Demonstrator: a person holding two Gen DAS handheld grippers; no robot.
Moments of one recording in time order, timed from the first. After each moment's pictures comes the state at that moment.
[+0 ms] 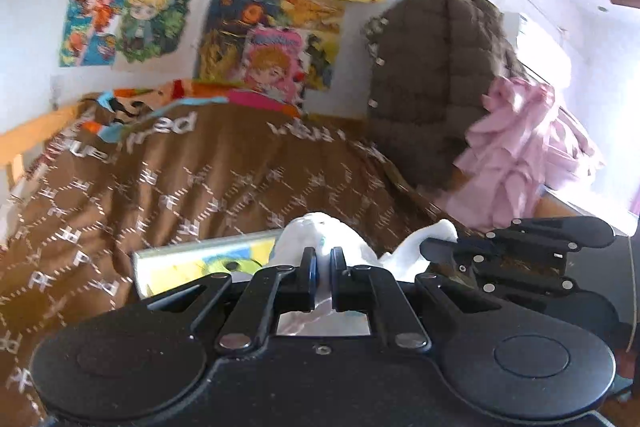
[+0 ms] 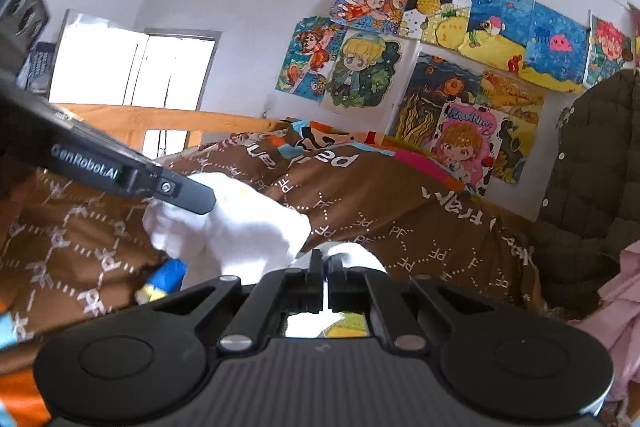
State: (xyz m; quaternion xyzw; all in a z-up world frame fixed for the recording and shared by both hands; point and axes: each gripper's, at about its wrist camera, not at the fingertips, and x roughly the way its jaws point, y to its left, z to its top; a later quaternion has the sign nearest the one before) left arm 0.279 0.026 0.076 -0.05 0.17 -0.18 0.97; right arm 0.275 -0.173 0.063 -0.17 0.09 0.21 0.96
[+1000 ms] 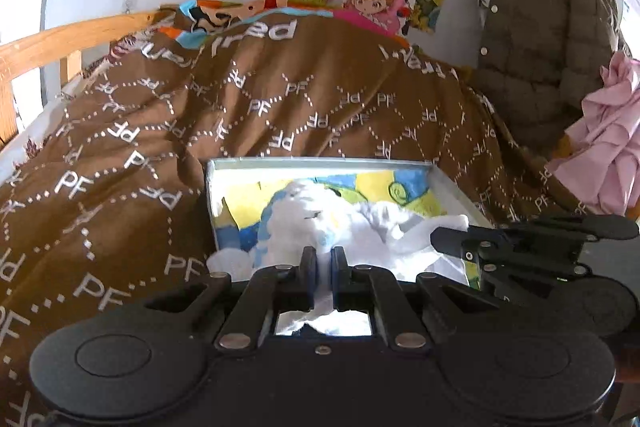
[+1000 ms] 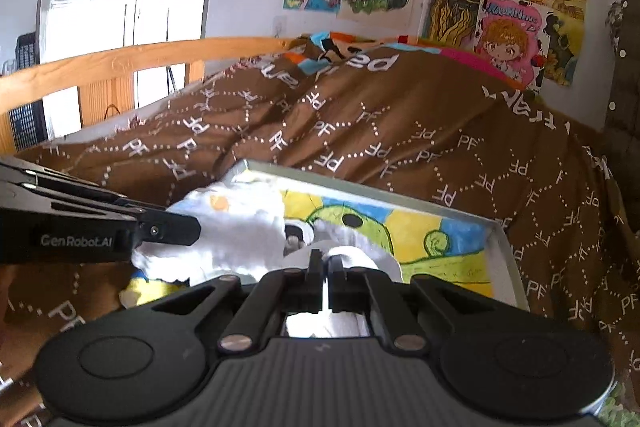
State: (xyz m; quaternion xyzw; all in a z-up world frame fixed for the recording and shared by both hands) left arm 0.359 0.072 -0.014 -0.08 0.28 -0.08 0.95; right arm 0.379 -0.112 -0.010 -0.13 0.23 0.22 0.94
